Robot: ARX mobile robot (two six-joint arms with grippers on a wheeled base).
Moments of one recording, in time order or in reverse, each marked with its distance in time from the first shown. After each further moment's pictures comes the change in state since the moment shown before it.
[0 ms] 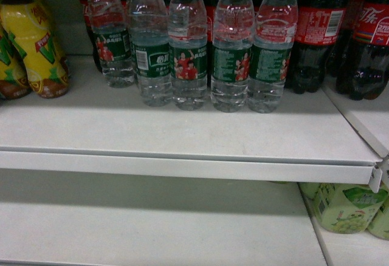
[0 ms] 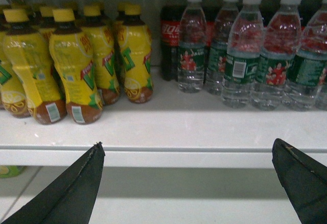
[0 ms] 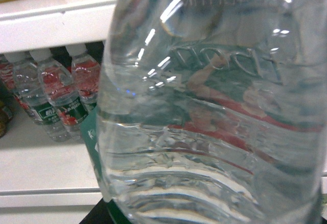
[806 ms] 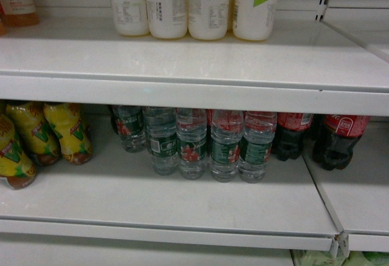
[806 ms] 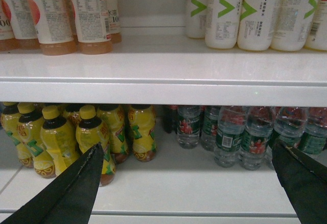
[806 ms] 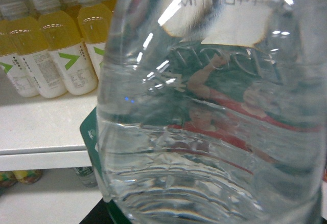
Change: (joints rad) left arm 0.000 0.000 0.000 0.005 -0.001 0.000; right arm 0.000 -0.004 0.002 0.013 0.000 -0.001
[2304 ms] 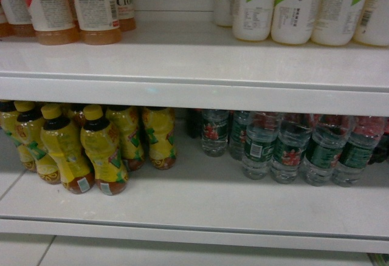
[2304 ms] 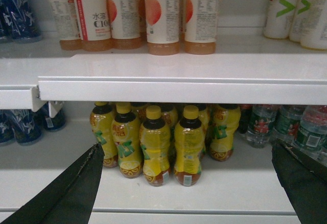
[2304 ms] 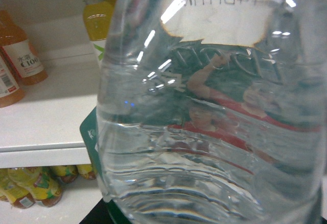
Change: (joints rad) left arm 0.000 0.000 0.000 -0.002 0.000 0.000; right arm 0.000 0.000 0.000 -0.007 0.000 0.000
